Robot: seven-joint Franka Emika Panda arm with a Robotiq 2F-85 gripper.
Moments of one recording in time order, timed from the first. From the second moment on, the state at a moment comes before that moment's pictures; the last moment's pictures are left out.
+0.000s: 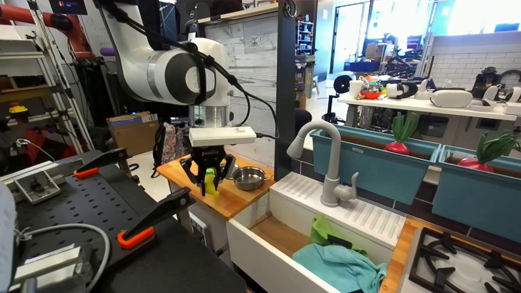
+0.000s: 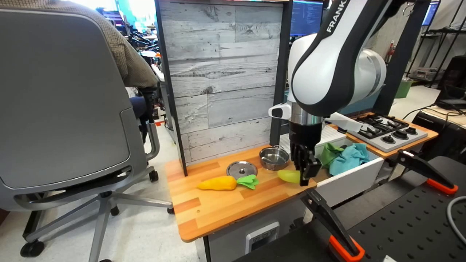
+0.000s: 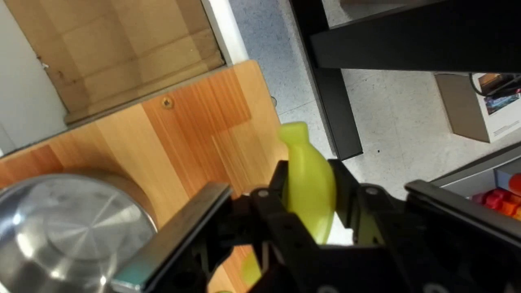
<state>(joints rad) -0.07 0.77 0.09 -2.15 -0.26 2.76 -1.03</state>
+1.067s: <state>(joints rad) 0.05 0.72 0.19 -2.06 -0.27 2.64 -1.02</state>
